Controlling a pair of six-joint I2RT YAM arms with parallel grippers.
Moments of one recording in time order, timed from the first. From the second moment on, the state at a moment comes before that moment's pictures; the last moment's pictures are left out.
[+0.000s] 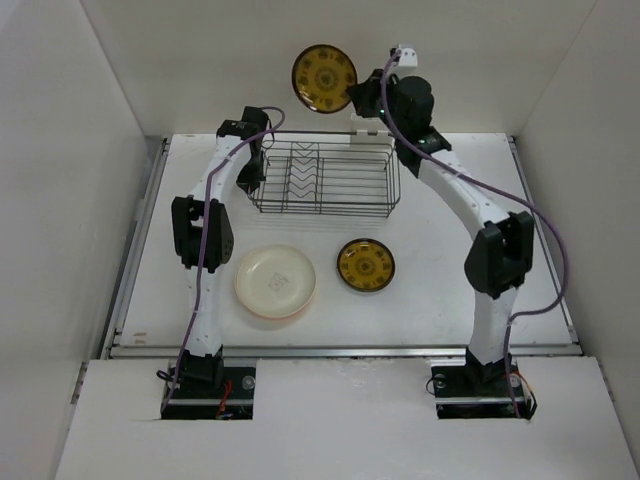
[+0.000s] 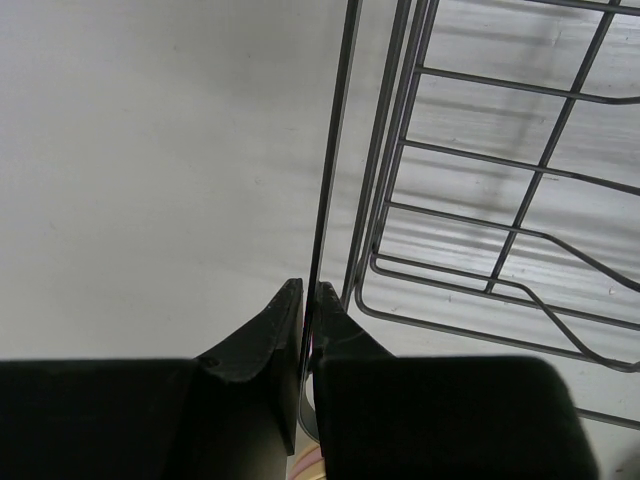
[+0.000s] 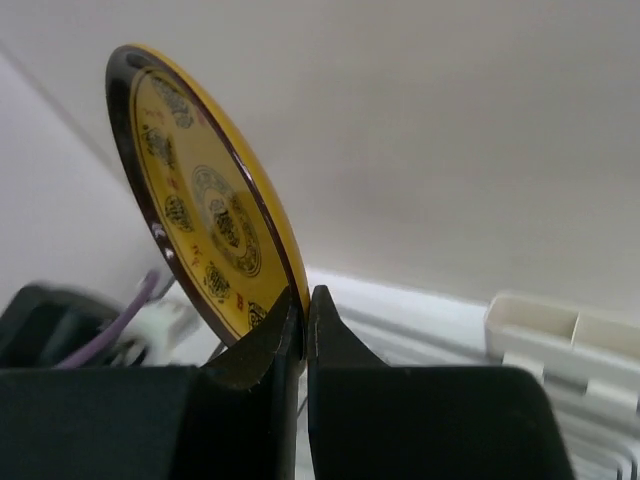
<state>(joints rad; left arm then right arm) -0.20 2.29 2.21 -1.16 -0.24 -0.23 0.42 2.05 1.97 0.20 -0.01 0.34</state>
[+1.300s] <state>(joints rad) -0.20 2.16 2.18 -1.18 -0.27 -0.22 0.30 1.14 0.99 -0.48 -0.05 0.55</state>
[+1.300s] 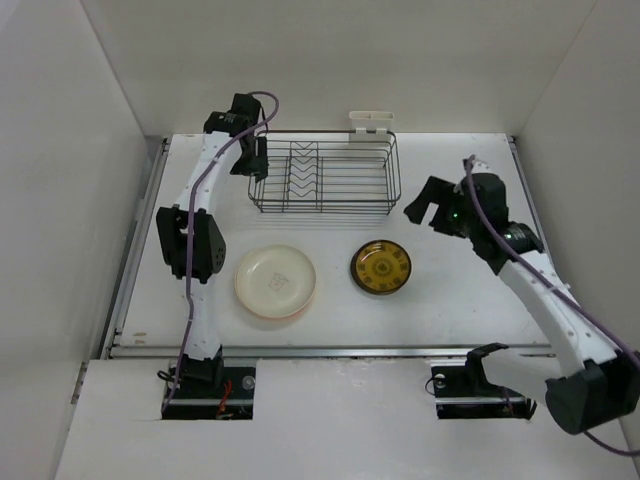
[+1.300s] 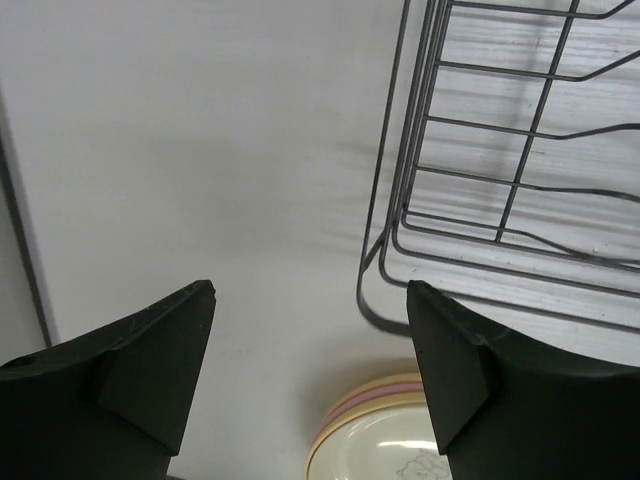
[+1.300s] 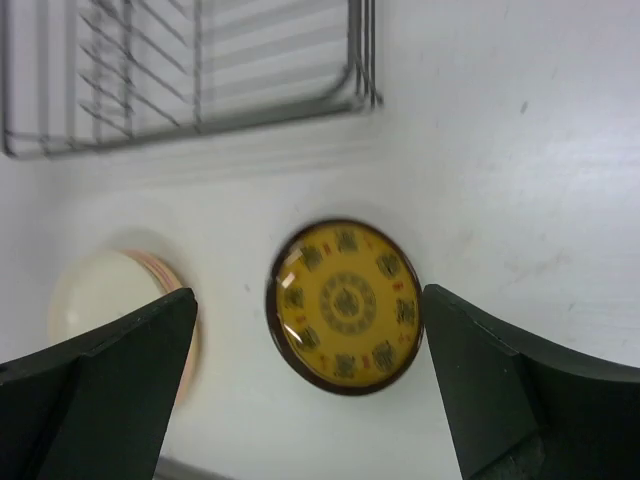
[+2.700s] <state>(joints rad) 0.14 1.57 1.90 -1.14 -0.62 -0.25 0.28 0.63 1.26 -0.64 1.04 0.48</state>
